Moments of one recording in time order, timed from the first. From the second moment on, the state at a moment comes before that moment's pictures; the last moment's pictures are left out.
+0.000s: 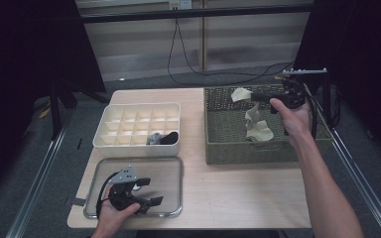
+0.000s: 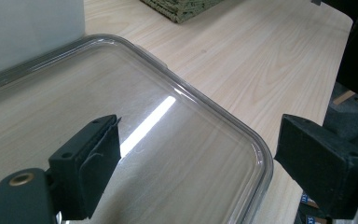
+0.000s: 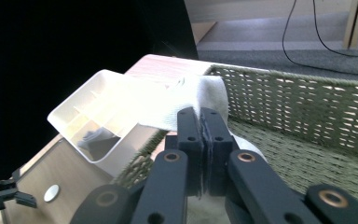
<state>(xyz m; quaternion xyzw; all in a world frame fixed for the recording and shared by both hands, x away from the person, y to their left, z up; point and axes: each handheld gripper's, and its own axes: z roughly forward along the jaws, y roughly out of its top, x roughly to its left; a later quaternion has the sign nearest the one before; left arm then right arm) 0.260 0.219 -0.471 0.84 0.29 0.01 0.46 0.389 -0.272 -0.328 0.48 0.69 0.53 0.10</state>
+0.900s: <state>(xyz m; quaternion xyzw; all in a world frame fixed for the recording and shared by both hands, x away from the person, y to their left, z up) 0.257 0.217 -0.470 0.84 0.29 0.01 0.46 0.338 -0.253 -0.299 0.43 0.69 0.57 0.10</state>
